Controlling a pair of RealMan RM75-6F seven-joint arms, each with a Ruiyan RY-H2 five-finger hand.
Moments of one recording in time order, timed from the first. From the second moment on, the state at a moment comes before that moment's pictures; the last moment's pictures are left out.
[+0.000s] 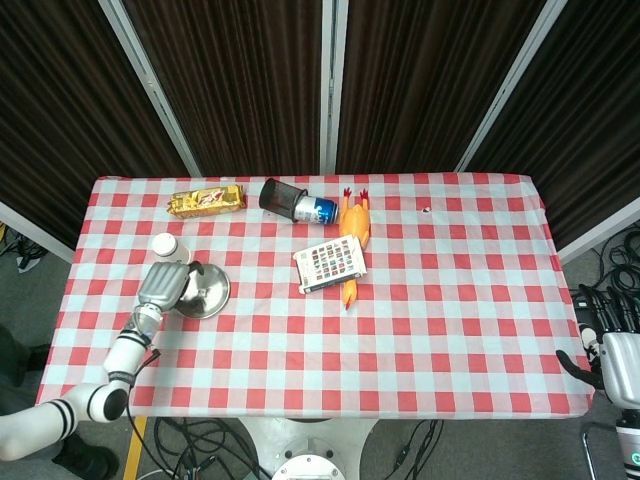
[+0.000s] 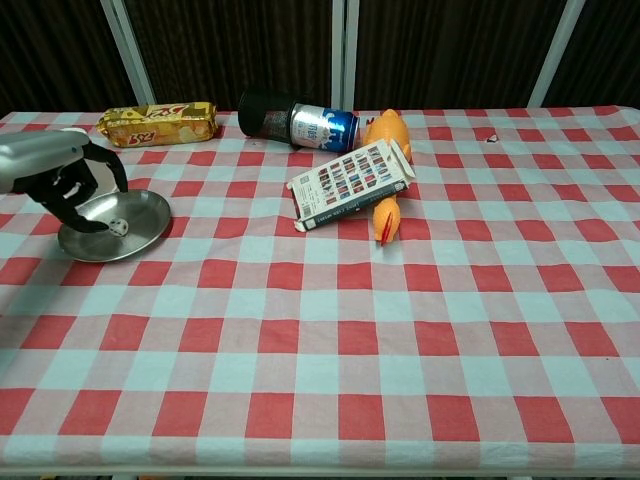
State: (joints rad) left arm -0.60 -1.55 -0.17 -1.23 1.12 0.88 0.18; right arm 0.04 -1.02 0.08 -1.69 -1.50 1.54 0.00
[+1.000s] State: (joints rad) left arm -0.60 -1.61 -0.36 -0.89 1.02 0.62 -0.48; right arm 0.03 -1.01 0.08 -1.70 -1.50 1.54 0.00
